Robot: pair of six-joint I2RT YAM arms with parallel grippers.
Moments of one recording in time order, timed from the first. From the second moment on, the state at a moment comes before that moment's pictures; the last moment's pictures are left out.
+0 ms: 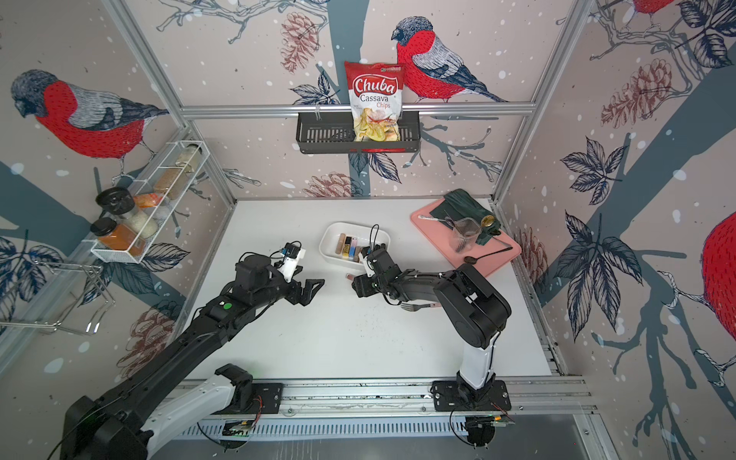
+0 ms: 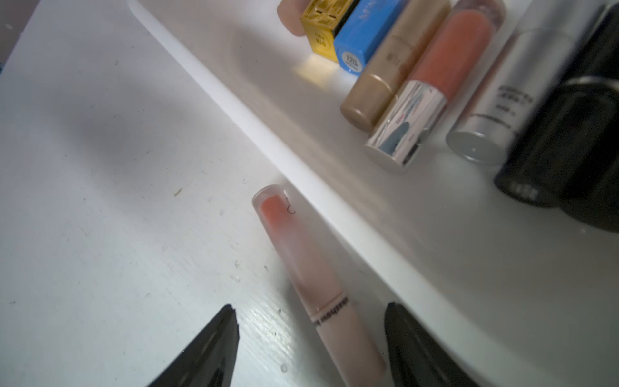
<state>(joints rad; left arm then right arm) -0.42 0.95 0.65 -0.26 0.29 -0.03 0.76 1.84 0.94 0.06 -0.15 0.27</state>
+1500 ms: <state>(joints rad) -0.42 0.97 0.66 -0.27 0.30 -0.03 0.87 1.74 1.01 -0.10 0.02 0.21</state>
